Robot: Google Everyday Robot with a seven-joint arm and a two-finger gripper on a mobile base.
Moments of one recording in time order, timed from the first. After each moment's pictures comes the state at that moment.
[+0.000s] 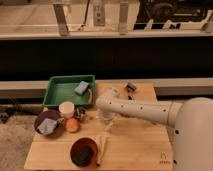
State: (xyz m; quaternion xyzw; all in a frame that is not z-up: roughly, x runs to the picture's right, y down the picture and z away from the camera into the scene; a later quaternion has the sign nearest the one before) arm 0.004 0.205 0.865 -0.32 -0.12 -0.23 0.91
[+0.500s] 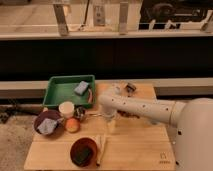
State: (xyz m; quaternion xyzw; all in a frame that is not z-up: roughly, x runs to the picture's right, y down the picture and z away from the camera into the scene) arm 0.012 0.169 0.859 -0.31 -0.12 -0.21 0.92
